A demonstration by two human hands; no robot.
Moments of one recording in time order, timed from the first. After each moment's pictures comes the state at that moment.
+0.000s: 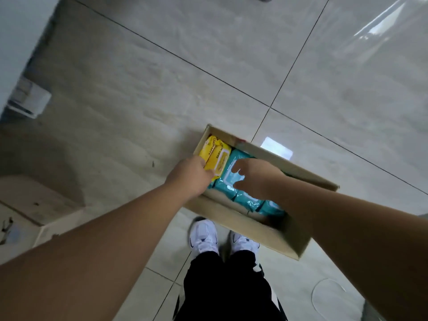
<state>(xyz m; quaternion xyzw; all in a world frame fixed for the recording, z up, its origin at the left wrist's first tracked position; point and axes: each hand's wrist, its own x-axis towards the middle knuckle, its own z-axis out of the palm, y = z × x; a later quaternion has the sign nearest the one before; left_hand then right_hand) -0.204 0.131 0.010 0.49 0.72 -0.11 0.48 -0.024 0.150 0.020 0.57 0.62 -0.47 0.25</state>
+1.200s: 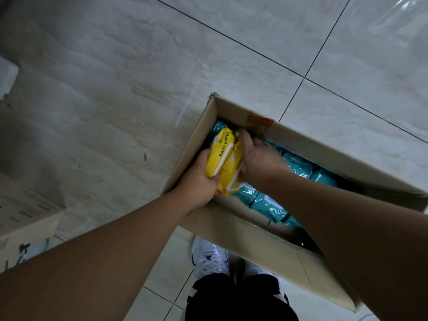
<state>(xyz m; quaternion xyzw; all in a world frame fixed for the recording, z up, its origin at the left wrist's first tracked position) -0.203 0.087 -0.152 0.43 0.72 0.02 0.55 -0.039 0.144 -0.147 0.57 0.71 -0.37 0.22</state>
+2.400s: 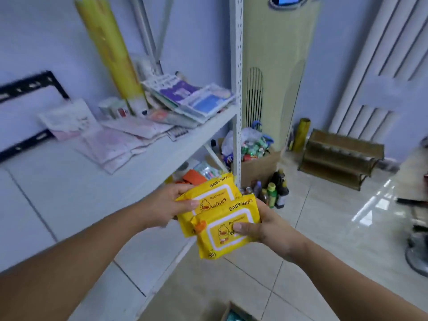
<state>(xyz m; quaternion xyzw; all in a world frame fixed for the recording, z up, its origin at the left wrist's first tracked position) -0.304 0.264 0.679 0.61 0.59 0.22 0.48 -0.020 0.268 0.629 0.39 0.53 -0.70 -0.27</state>
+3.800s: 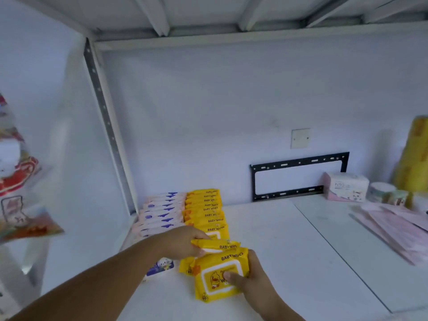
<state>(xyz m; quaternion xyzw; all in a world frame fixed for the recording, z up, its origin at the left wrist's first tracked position) -0.780 -0.210 0.823 0.45 0.86 0.11 0.22 -0.594 -0.049 0.707 0.13 0.66 -0.72 -0.14</state>
